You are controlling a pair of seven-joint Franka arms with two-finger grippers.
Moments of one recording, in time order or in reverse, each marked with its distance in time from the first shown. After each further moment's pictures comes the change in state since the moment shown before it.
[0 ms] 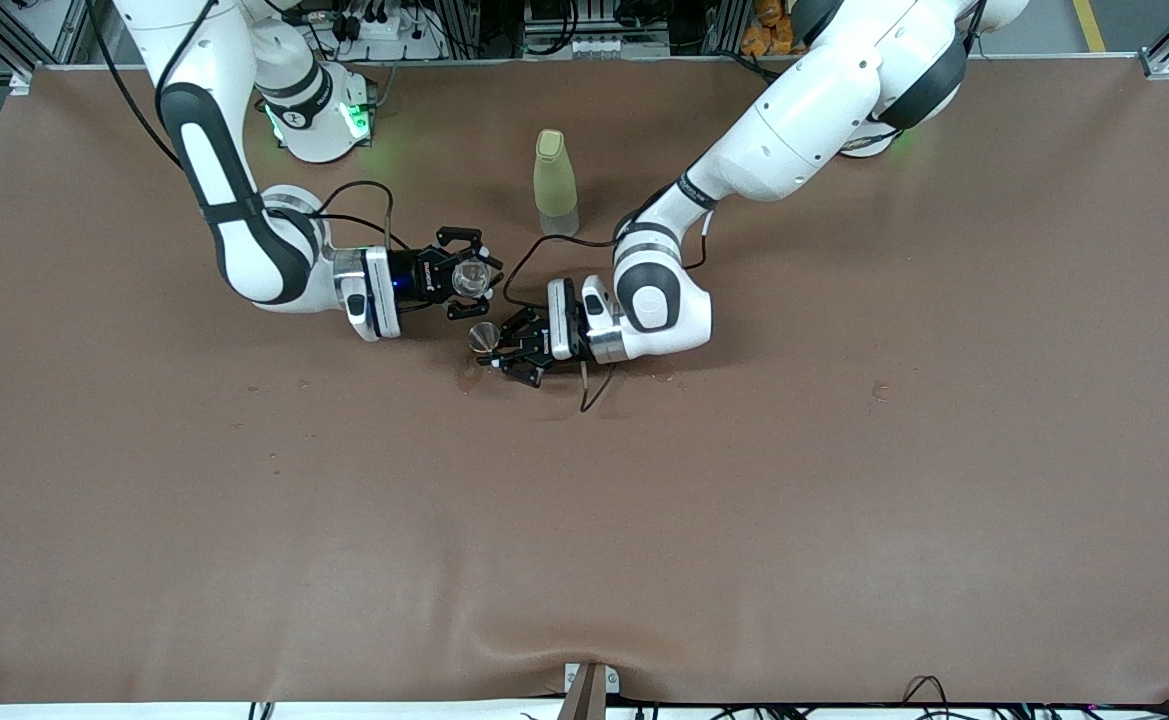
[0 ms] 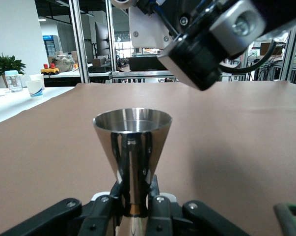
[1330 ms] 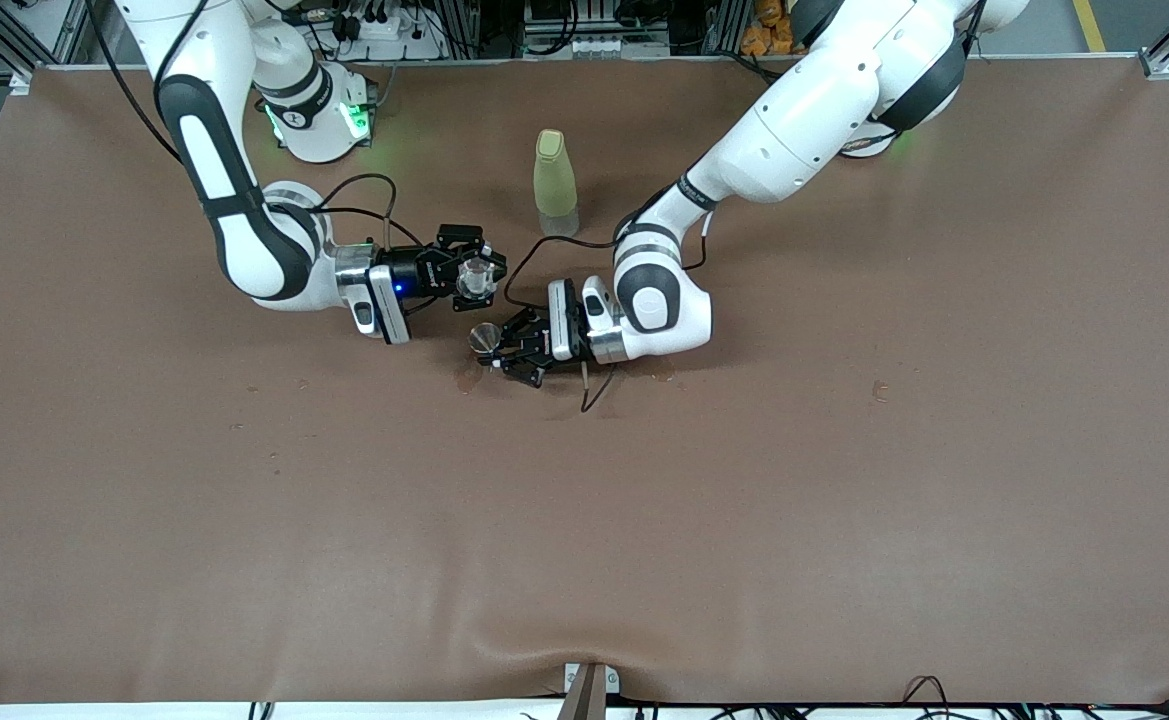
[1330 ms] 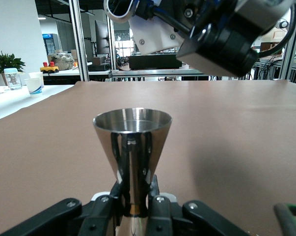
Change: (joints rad) left arm 0.000 0.007 0.000 0.000 0.000 0.000 0.000; right arm 0.001 -0.020 0.006 0.001 0.002 0.002 0.327
